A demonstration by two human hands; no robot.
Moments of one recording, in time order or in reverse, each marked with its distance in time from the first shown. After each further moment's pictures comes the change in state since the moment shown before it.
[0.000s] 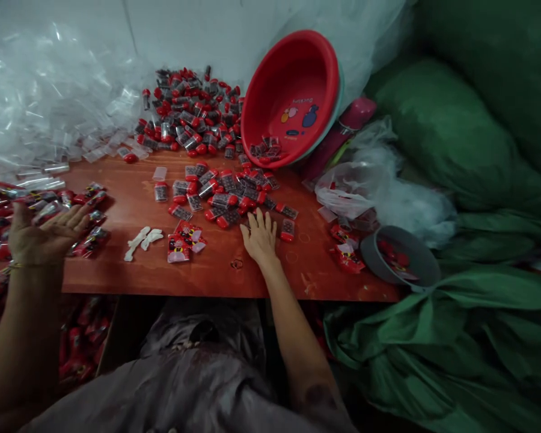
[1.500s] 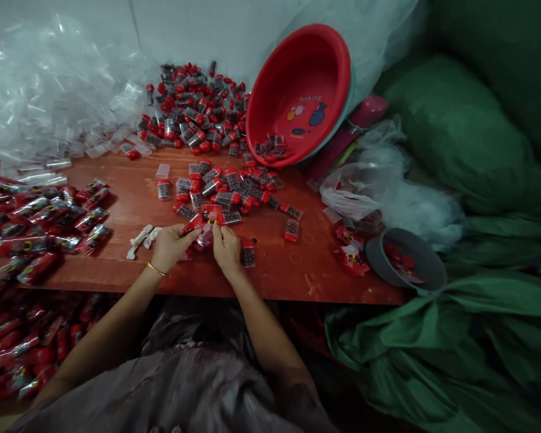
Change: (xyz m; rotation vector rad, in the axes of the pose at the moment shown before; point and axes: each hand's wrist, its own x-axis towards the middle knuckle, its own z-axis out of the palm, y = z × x) left_hand -0.096 -0.050 0.133 0.389 -0.565 0.171; right_hand -0.019 -0.093 0.014 0.892 0.179 0.066
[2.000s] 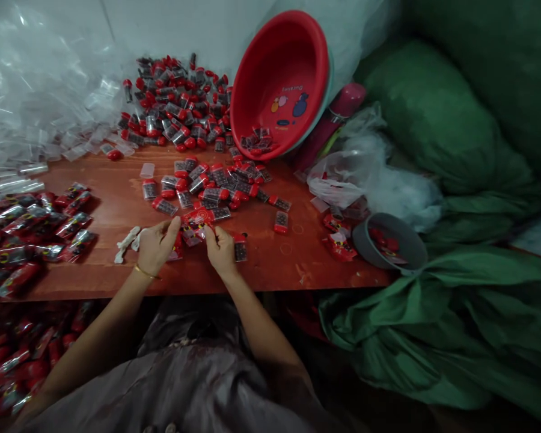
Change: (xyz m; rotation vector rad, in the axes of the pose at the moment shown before) left_hand -0.003 0.011 -0.003 0.148 0.116 0.156; right_hand -0.014 -0.012 -0.010 0.104 0.015 0.035
